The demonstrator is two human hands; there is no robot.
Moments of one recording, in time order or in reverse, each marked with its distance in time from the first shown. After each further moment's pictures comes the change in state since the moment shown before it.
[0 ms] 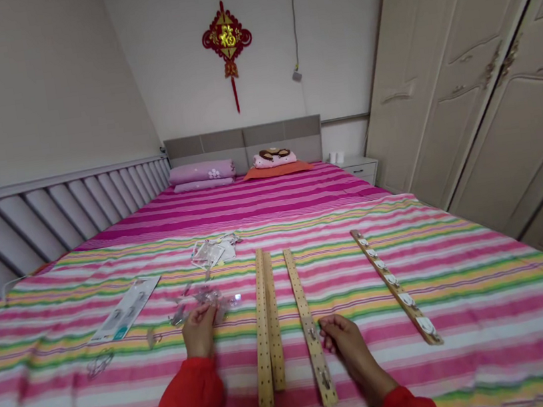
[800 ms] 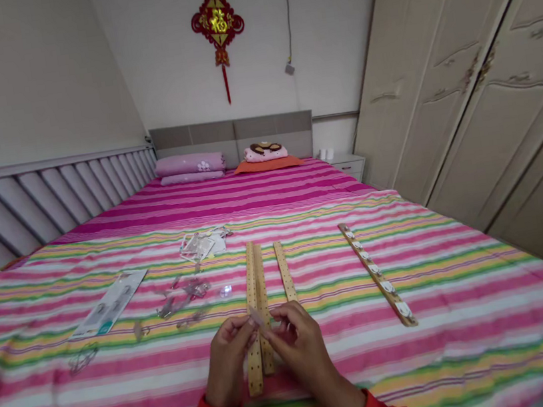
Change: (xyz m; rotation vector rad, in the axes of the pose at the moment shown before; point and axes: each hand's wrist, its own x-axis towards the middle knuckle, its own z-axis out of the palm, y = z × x) left_hand -0.129 0.027 0.020 -0.197 -0.421 -0.311; right_hand -0.075 -0.046 0.077 -0.429 -0.152 -0.653
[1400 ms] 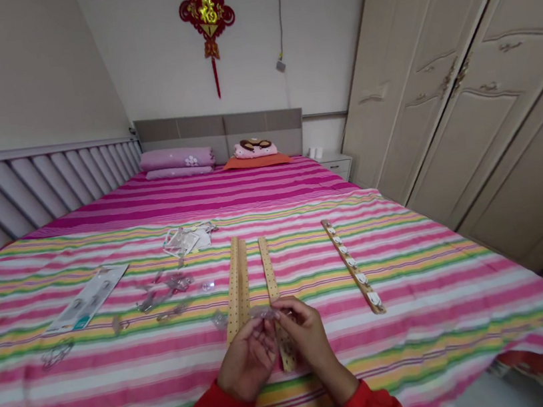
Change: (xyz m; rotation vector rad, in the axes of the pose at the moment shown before) left_hand -0.033 -0.009 0.057 -0.531 0.049 -0.669; right_hand -0.005 0.011 -0.044 0.263 0.044 0.204
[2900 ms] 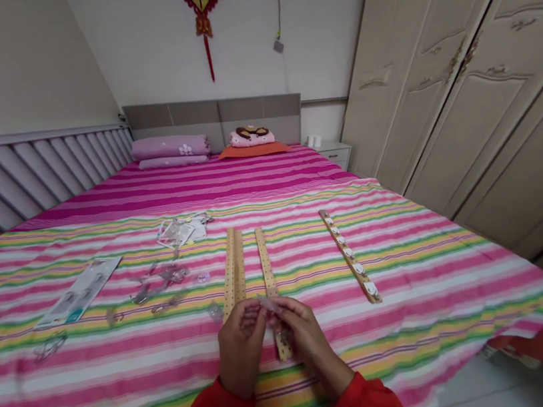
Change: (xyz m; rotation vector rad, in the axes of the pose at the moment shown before) left_hand 0.013 -0.006 -0.022 1.078 -0.080 1.122; right_hand -0.006 0.030 -0.001 0.359 -0.036 0.358
